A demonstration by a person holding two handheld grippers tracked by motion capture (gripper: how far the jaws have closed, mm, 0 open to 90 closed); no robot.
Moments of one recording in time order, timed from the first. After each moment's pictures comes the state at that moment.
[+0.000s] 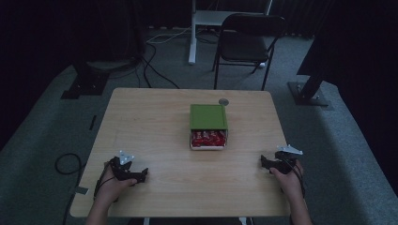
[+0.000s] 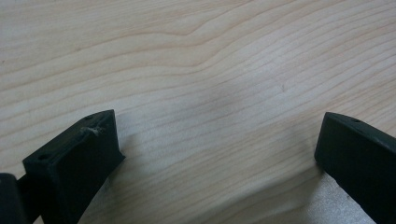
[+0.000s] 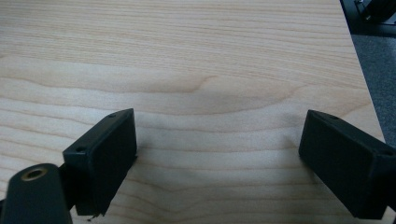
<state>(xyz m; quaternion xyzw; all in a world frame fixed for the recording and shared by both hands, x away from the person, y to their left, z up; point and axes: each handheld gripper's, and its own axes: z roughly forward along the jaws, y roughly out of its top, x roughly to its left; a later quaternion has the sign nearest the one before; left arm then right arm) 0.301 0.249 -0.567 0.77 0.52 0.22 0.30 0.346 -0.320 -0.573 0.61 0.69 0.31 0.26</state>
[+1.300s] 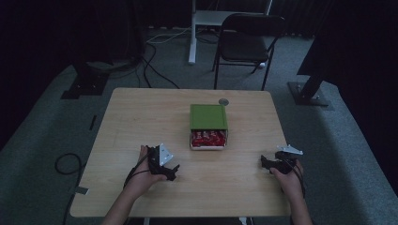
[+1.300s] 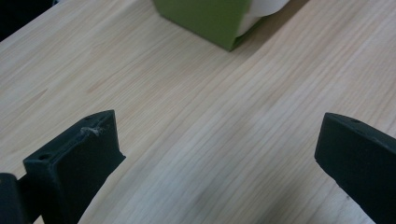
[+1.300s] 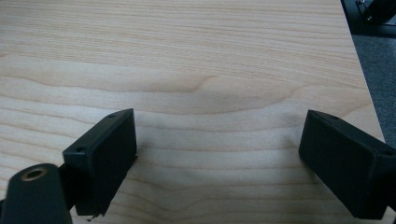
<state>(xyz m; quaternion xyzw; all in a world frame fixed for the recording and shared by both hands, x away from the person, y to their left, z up) 0.316 0.137 -0.533 0.85 0.30 0.29 0.31 0.346 -0.321 -0.573 0.61 0.69 0.31 0.26</state>
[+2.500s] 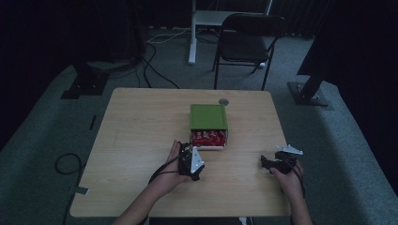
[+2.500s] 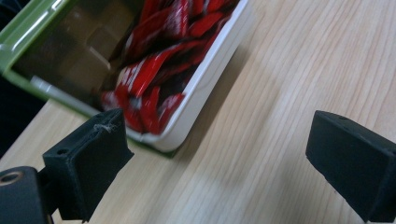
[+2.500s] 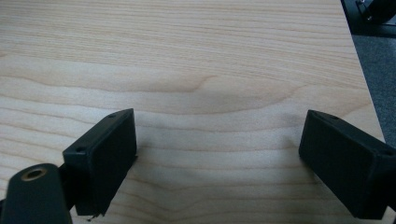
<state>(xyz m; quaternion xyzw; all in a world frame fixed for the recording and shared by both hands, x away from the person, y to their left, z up) 0.317 0.051 -0.526 0.87 0.15 0.34 0.31 0.346 -0.321 -0.573 0.61 0.69 0.31 0.26</state>
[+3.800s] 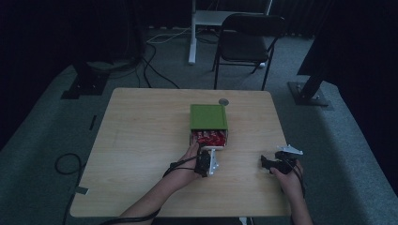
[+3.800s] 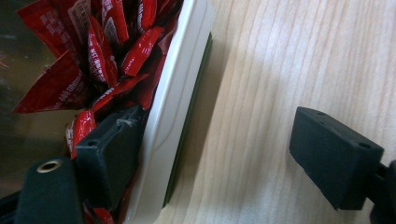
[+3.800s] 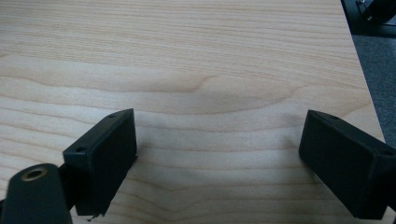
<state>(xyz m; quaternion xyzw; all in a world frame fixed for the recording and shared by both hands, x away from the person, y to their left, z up) 0.337 0.006 -0.544 0.90 0.04 0.38 0.21 0.346 -0.321 -0.573 0.61 0.69 0.31 0.26</state>
